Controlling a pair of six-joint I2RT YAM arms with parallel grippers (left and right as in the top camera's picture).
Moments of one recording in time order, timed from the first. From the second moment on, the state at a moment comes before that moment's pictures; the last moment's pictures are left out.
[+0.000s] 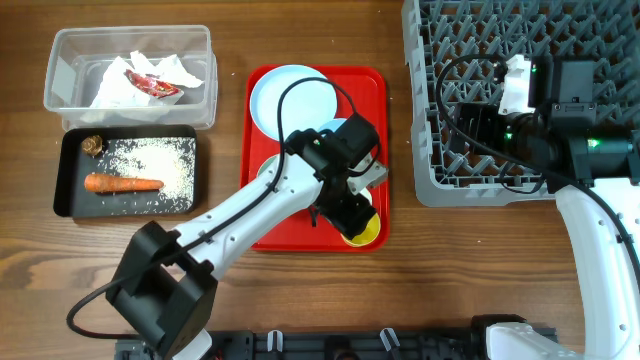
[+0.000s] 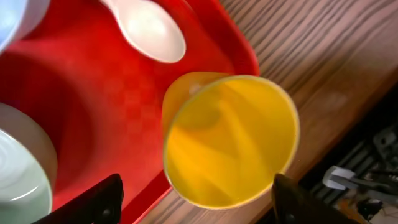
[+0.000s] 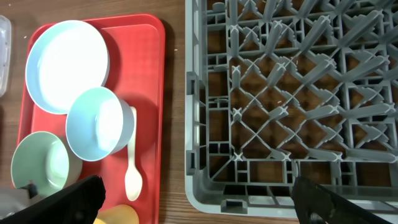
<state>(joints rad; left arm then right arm) -0.77 1.77 1.36 -1.04 0.26 0.00 0.03 1.32 1.36 -1.03 -0.14 0.12</state>
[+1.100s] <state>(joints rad) -0.56 1.76 1.40 -0.92 0.56 -0.10 0.03 1.32 1.36 -0.96 -0.22 0.11</state>
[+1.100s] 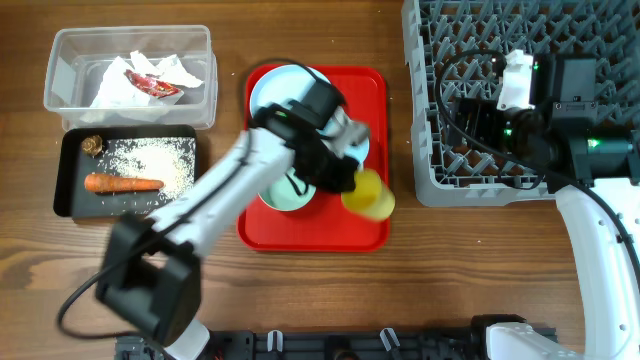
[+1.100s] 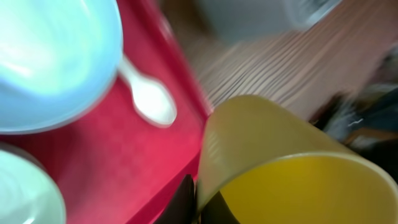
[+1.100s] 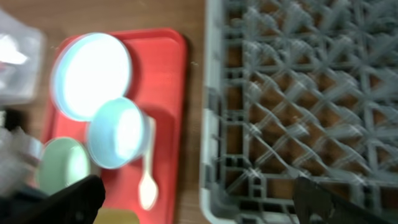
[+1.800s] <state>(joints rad) -0.12 1.68 1.43 -0.47 1.41 -0.11 0.03 1.35 1.37 -0.47 -1.16 -0.02</state>
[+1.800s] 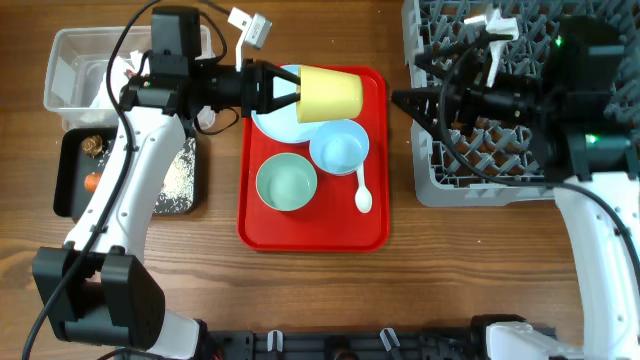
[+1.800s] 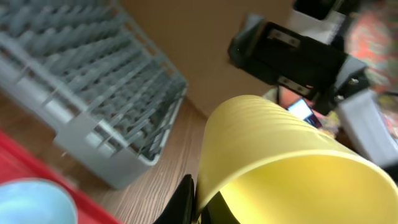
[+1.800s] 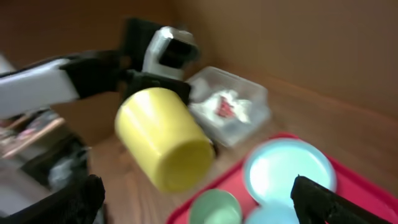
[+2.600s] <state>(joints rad) -0.14 1.68 1.43 -0.33 1.52 -0.18 0.21 1.53 1.37 -0.29 -1.41 0.03</state>
